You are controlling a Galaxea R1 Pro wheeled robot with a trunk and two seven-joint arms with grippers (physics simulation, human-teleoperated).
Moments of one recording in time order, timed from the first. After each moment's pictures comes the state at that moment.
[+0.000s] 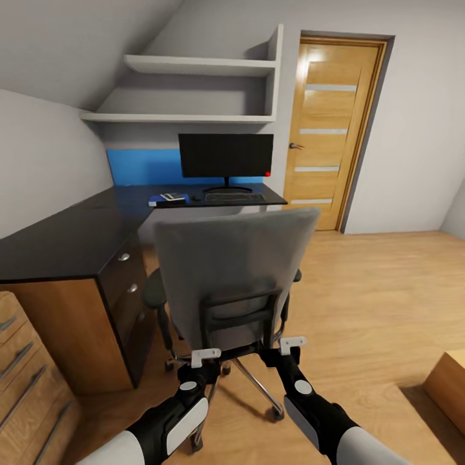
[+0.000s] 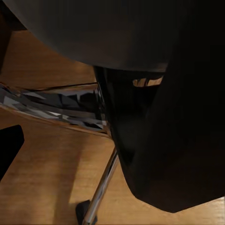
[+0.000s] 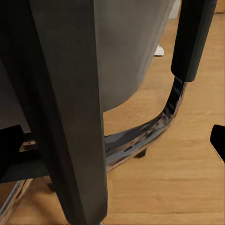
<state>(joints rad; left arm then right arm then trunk) -0.58 -0.07 -0.82 -0.67 0.79 0.05 0.56 -0.59 0.01 0.61 -0.53 -0.42 -0.25 -0.24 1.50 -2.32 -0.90</state>
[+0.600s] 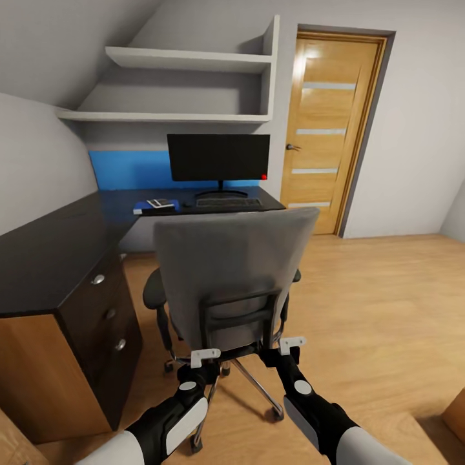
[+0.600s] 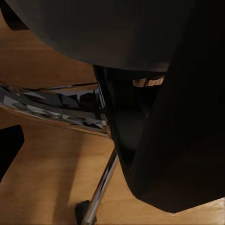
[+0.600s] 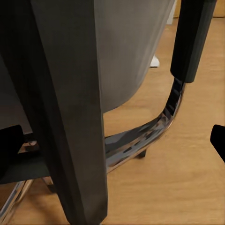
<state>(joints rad) -0.58 -0.06 -0.82 -0.67 0.80 0.05 0.56 -0.59 0.01 0.61 -0.53 -0.42 -0.25 -0.24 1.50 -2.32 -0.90</state>
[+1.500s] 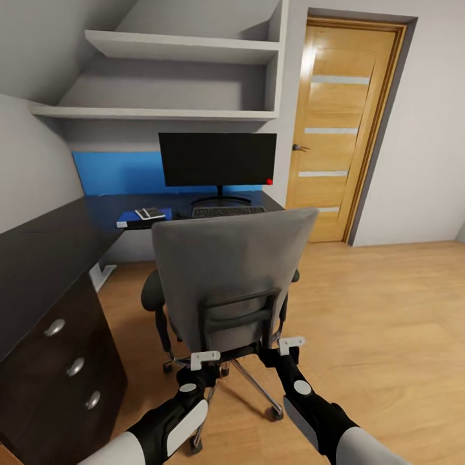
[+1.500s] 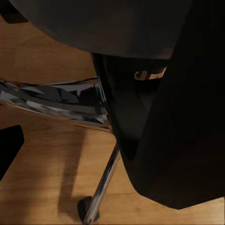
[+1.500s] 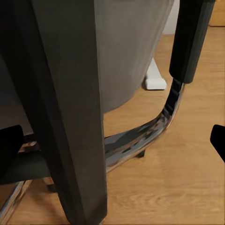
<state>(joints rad) -0.58 -0.07 -0.83 -0.64 0.80 0.05 0.56 -0.59 0.01 0.61 -0.53 -0.42 -0.25 -0.24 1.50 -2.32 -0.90</state>
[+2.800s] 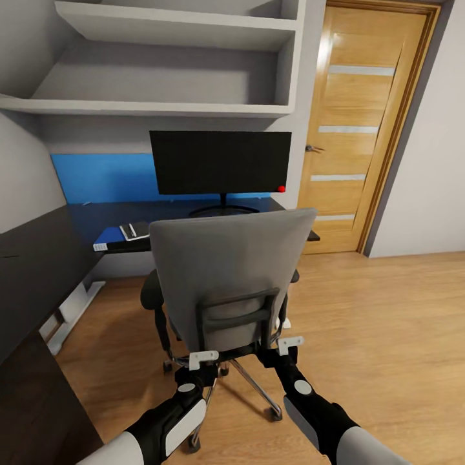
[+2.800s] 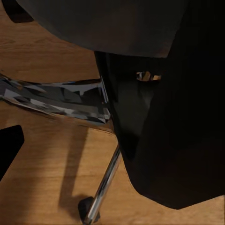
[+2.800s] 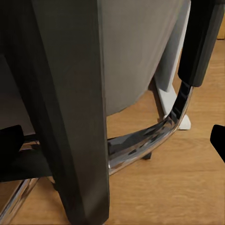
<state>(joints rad) -0.58 -0.06 -0.82 -0.64 0.79 0.04 0.56 -0.59 0.01 0.61 -0.53 -0.41 -0.25 -0.20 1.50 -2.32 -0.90</state>
